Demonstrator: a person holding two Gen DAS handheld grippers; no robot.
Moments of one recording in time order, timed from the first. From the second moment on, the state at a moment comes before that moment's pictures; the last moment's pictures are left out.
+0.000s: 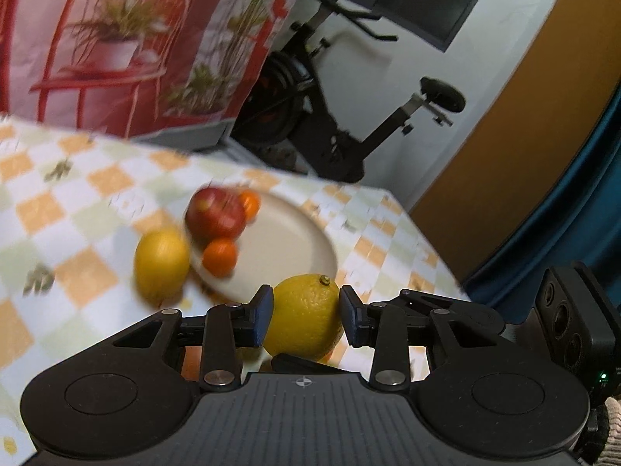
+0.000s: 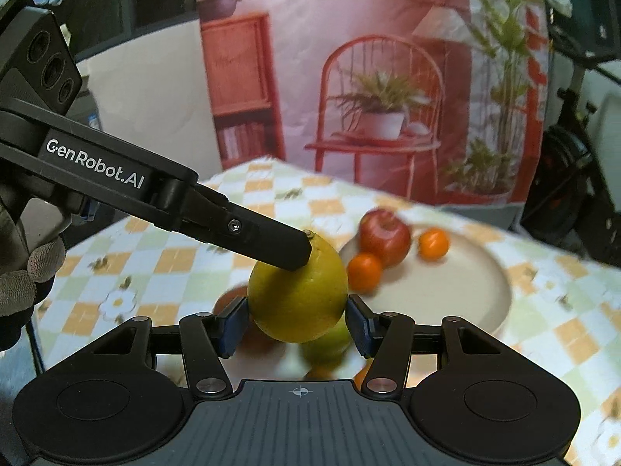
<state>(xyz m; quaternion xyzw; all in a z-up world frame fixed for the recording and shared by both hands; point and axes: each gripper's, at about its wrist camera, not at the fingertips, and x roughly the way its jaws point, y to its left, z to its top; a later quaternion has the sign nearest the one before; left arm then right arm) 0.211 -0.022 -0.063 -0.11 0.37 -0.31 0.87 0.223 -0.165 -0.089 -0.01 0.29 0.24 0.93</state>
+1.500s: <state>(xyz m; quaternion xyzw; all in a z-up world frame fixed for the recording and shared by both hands) 0.406 -0.114 -0.116 -0.02 0.43 -0.28 0.86 0.409 -0.250 -0.159 0.03 0.36 0.17 0.92</state>
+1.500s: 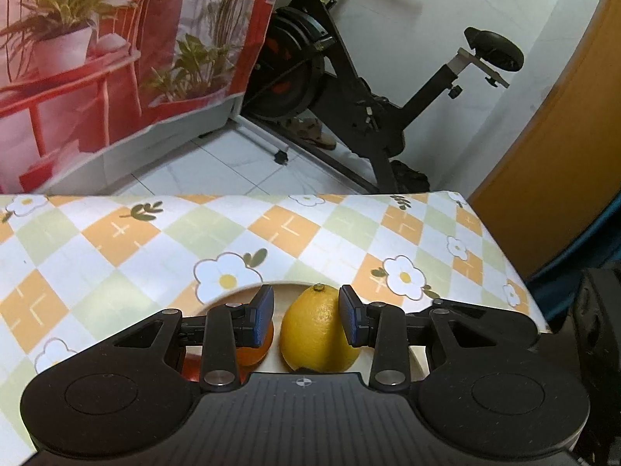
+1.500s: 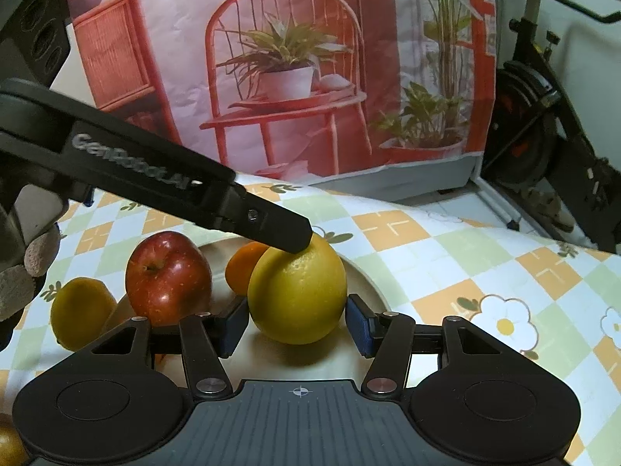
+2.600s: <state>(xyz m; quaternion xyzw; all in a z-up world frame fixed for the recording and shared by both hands) 0.330 -0.071 -0.055 -0.01 0.36 -0.22 0.91 0.263 -0.275 -0.133 0.10 0.31 0.09 0.94</state>
